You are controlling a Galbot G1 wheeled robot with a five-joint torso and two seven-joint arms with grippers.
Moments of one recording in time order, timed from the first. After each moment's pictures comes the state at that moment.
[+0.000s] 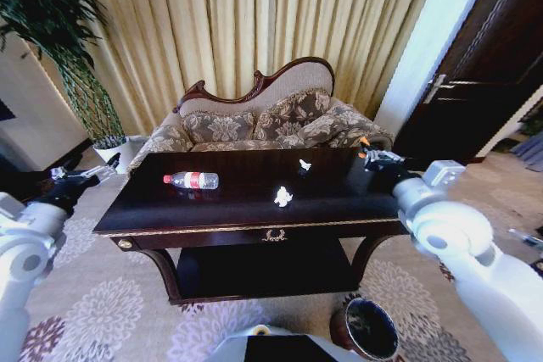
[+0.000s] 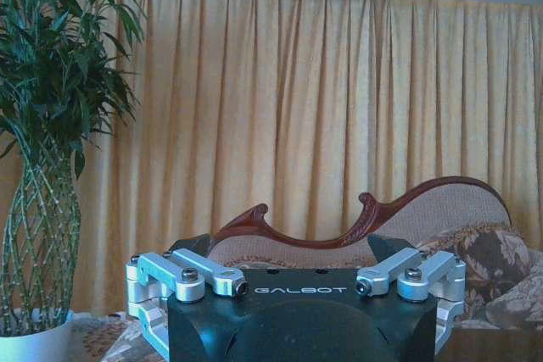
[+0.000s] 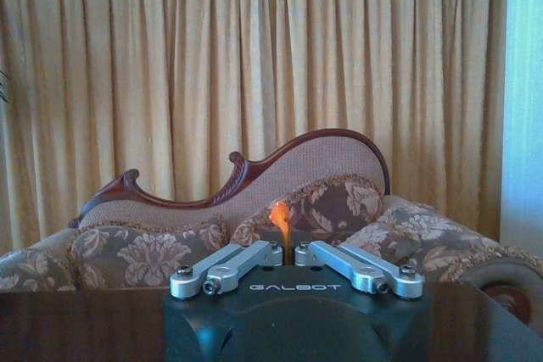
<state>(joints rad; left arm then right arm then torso) 1.47 -0.86 -1.17 -2.14 -0.93 0.35 0.03 -1.24 0.70 0.68 2.35 1.06 -0.45 0.51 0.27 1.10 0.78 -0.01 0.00</state>
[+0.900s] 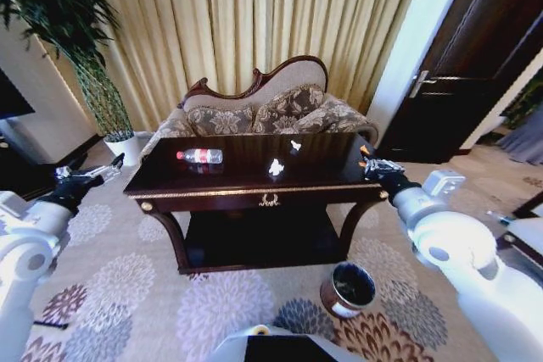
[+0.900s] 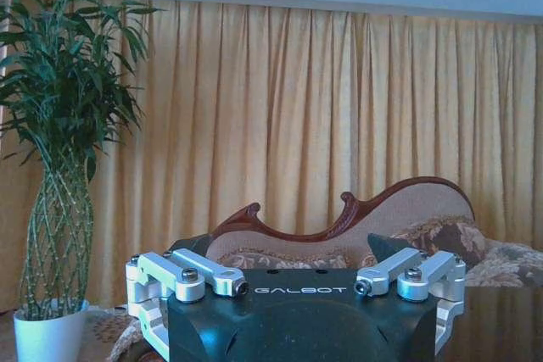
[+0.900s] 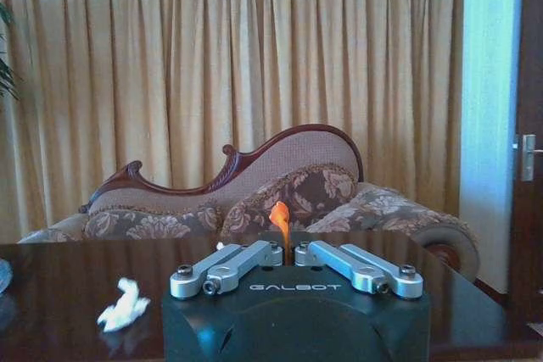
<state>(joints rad) 1.47 -0.86 -1.16 -2.15 -0.92 0.35 0.03 -1.29 0.72 0.70 2.35 1.03 -0.45 0.50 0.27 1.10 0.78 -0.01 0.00</state>
